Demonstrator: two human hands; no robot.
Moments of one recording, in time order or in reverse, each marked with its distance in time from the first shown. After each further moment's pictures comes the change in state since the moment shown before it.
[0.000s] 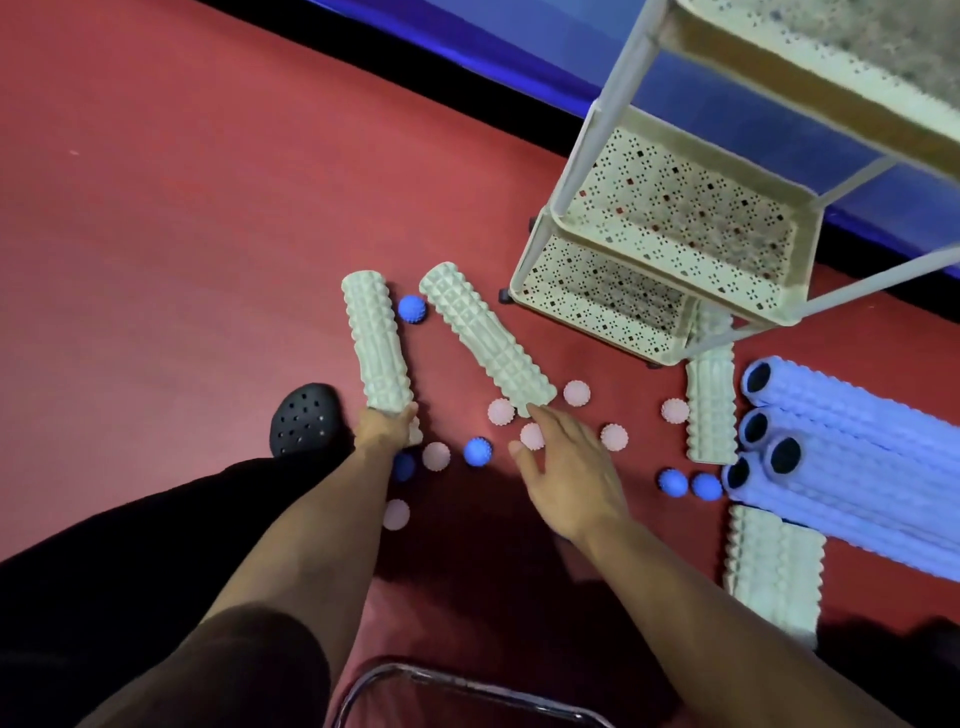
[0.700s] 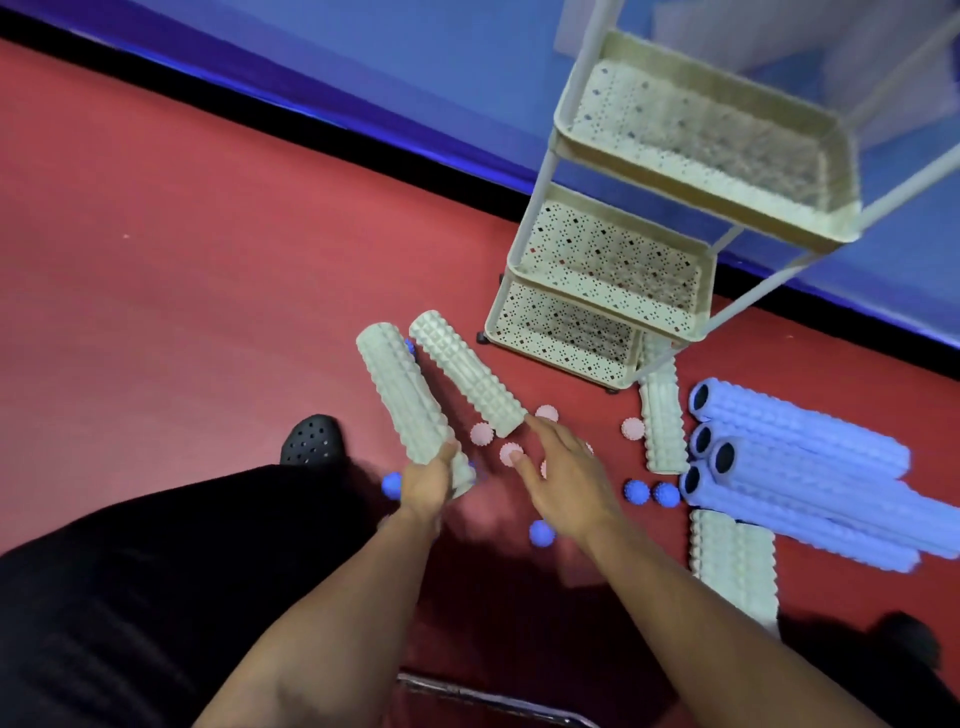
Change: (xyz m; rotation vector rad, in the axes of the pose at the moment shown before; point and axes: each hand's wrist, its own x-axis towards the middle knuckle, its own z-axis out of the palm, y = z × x) left_hand -0.165 -0.012 0.018 -0.532 -0.297 0.057; right_hand -0.061 0.007 -0.043 0.078 0.087 -0.054
